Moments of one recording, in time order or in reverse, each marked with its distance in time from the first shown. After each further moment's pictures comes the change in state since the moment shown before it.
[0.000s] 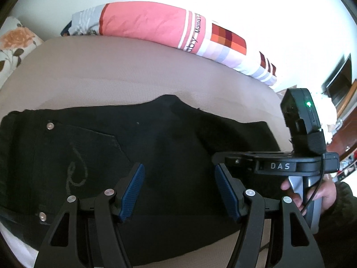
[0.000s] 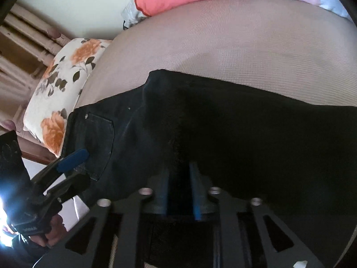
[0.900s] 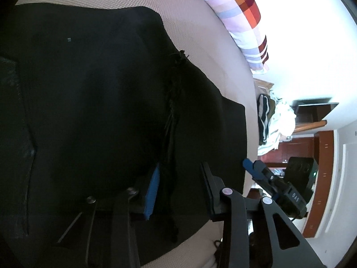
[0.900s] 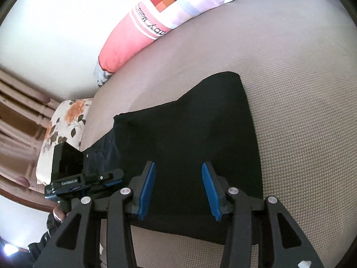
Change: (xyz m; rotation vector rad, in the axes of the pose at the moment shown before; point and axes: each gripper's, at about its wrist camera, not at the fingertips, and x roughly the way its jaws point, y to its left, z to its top) left arm 0.104 0.001 0.016 -0.363 0.416 -0.389; right arm -0.109 -0.096 -0.070 0.301 -0.266 -0.016
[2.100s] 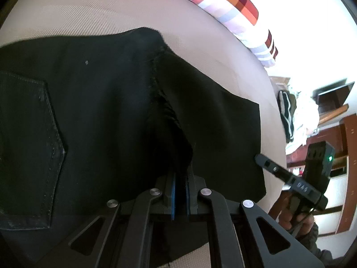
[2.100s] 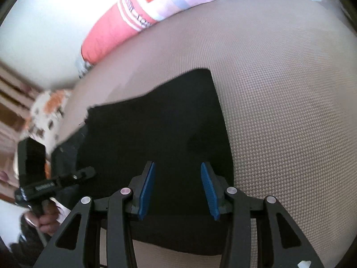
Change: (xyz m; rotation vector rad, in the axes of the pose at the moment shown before) left arm -0.016 0.000 -0.018 0.124 -0.112 0.196; right arm 0.028 -0.001 -0.005 -0.111 0.024 -0.187
